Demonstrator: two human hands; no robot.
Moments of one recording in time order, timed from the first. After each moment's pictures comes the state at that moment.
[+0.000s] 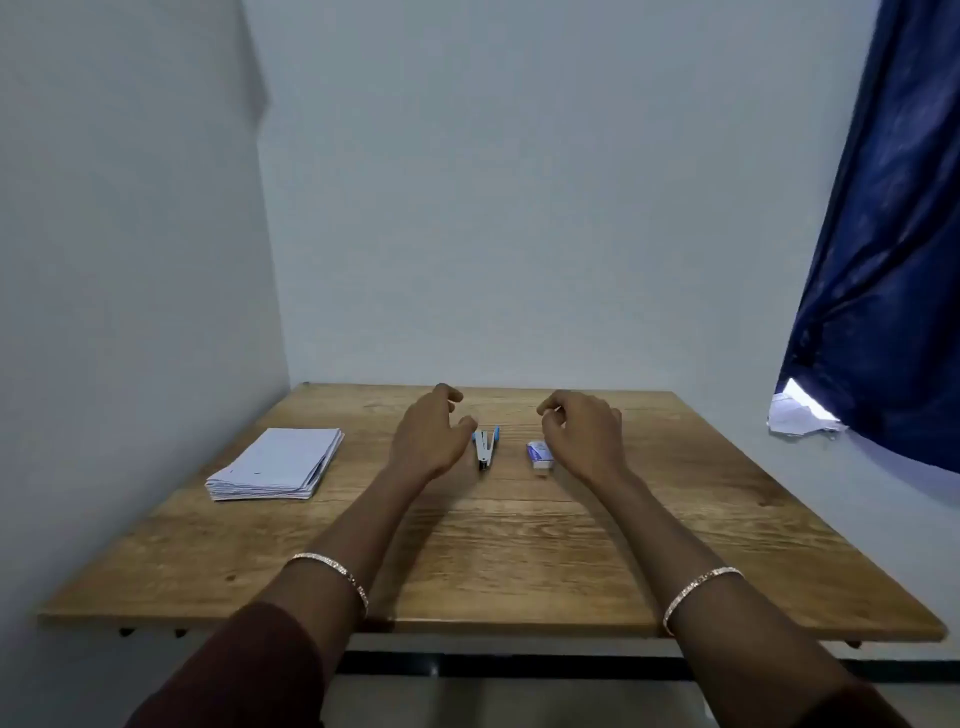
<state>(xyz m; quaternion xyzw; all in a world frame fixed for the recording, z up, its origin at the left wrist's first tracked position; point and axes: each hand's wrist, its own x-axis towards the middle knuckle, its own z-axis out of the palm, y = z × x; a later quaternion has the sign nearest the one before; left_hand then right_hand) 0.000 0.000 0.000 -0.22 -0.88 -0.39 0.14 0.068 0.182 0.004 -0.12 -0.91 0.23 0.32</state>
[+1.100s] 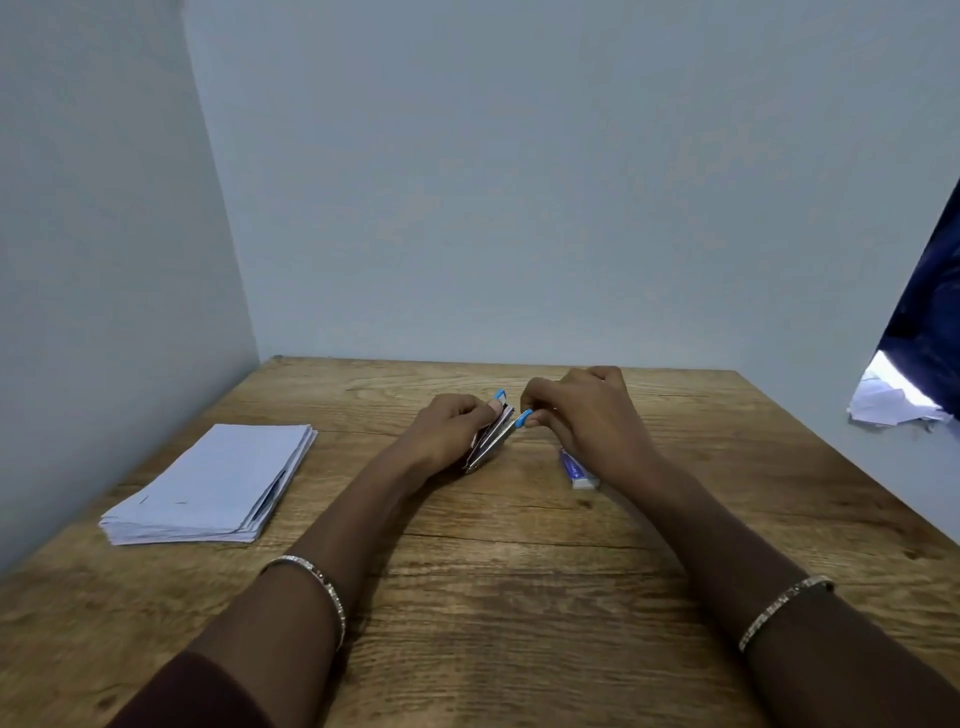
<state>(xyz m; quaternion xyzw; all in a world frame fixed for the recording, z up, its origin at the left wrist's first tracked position) -0.093 0.025 -0.033 -0.22 -0.82 -0.53 -0.09 -0.013 0.205 -0.013 0.08 -0.95 0.06 0.29</state>
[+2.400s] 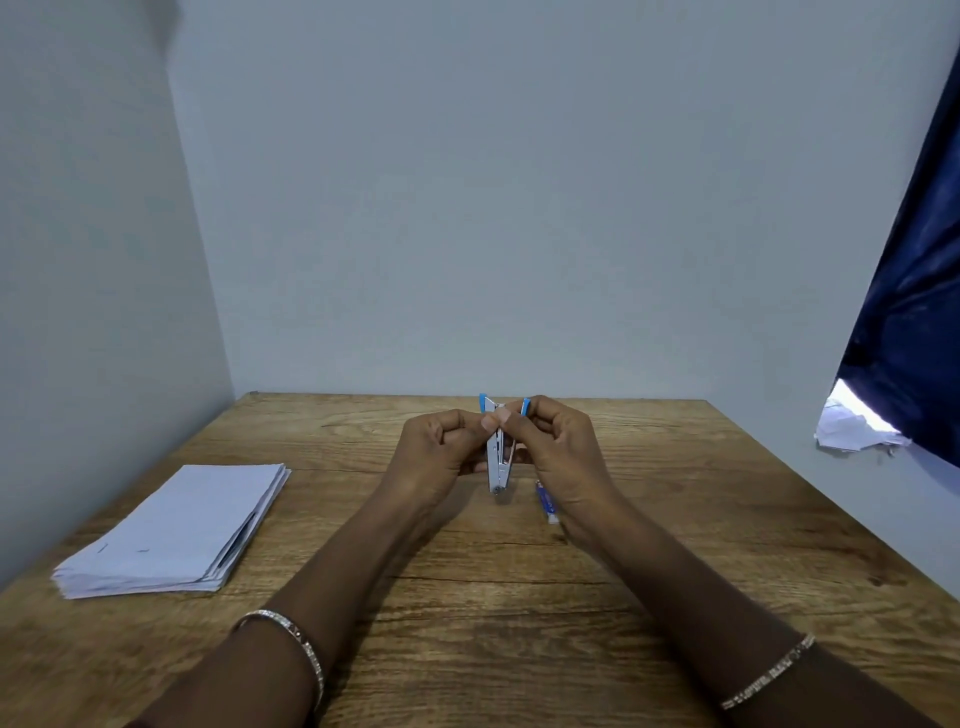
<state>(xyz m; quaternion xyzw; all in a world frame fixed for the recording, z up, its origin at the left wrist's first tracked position) -0.062 0.044 -0.024 -0.24 -0.60 -0.76 -0.08 -0.016 0.183 -0.026 0.03 -0.69 0.68 0.25</state>
